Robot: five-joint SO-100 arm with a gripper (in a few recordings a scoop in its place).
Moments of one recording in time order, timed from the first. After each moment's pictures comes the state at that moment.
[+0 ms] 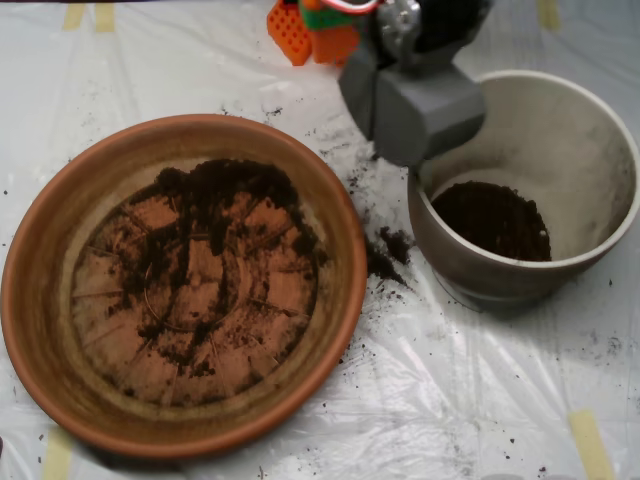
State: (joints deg) arm -11.0 92.8 56.0 99.3 -18.3
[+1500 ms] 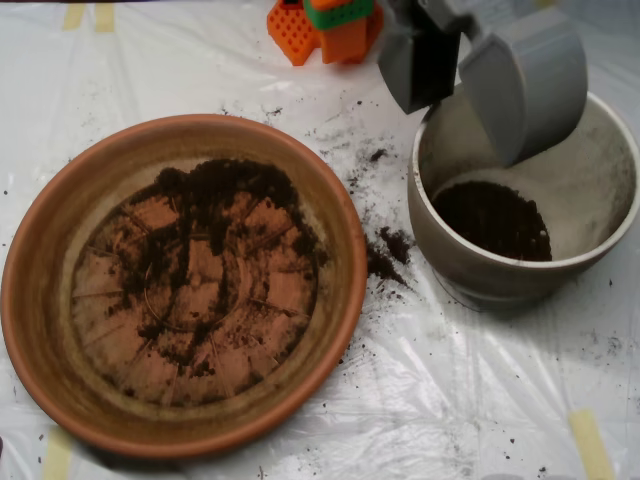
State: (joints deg) arm -16.9 115.8 88.7 84.4 -8.9
